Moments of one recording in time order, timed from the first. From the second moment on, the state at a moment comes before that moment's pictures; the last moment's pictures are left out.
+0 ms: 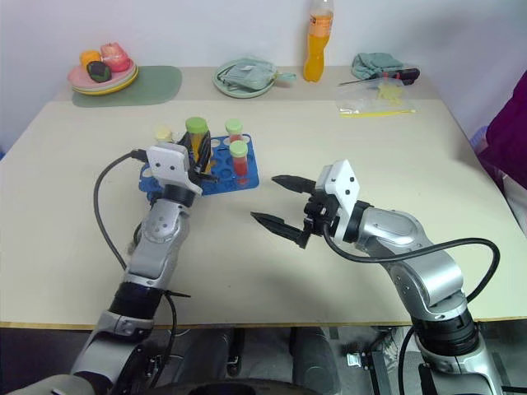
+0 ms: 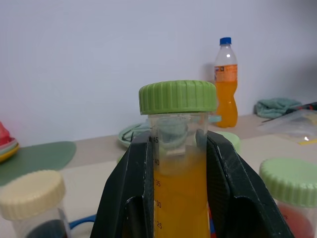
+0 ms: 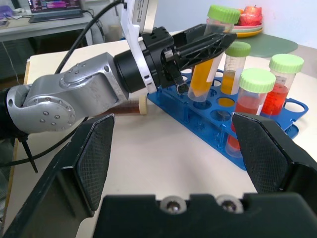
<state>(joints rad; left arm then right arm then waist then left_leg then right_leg) -0.40 0.16 -0.10 0.10 -0.09 -0.21 0.02 -0.28 -0.58 0.03 -0.54 0.59 0.61 0.73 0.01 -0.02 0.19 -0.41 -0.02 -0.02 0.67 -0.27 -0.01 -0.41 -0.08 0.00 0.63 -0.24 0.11</state>
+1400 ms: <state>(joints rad) -0.32 0.14 -0.01 -0.01 -0.05 -0.18 -0.07 -0.28 -0.61 0.03 -0.56 0.60 0.62 0.71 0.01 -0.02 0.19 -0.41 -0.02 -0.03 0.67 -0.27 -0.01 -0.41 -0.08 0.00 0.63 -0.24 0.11</state>
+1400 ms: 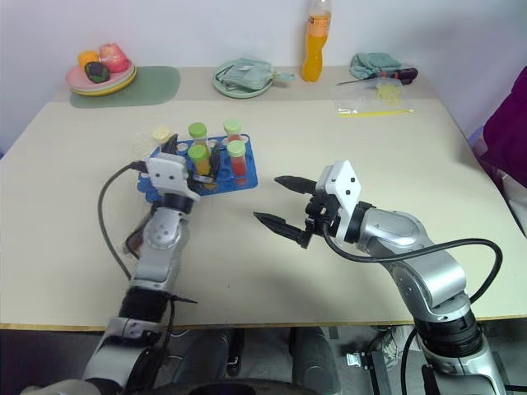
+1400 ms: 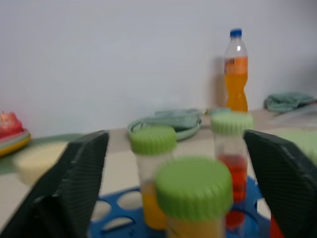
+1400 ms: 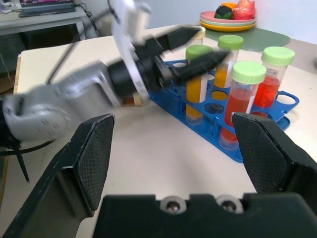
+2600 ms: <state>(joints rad) -0.66 0.88 -0.07 -0.12 -0.90 1.61 -0.05 -0.22 -0.61 0.08 -0.57 0.56 0.59 0.76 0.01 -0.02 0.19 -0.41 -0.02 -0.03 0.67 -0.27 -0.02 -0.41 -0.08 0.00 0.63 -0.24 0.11</state>
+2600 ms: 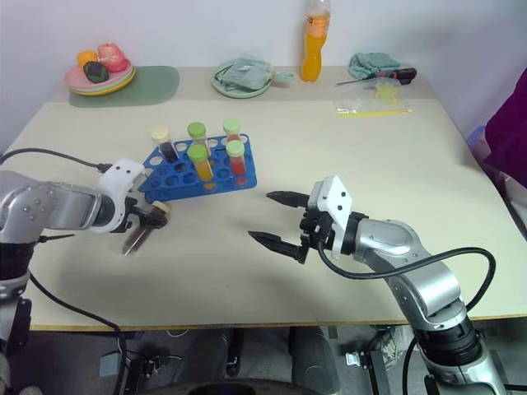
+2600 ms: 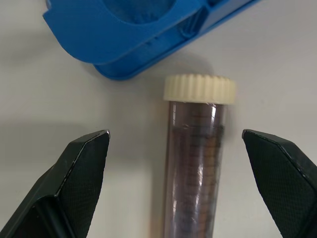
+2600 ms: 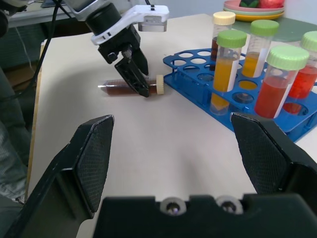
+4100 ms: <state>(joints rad) -0.55 0.99 0.15 -0.20 -0.97 1.61 -0.12 -0.29 -0.59 0.11 -0.53 0.55 0.58 0.79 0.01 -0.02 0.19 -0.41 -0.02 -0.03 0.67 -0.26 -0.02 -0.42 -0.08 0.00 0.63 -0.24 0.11</state>
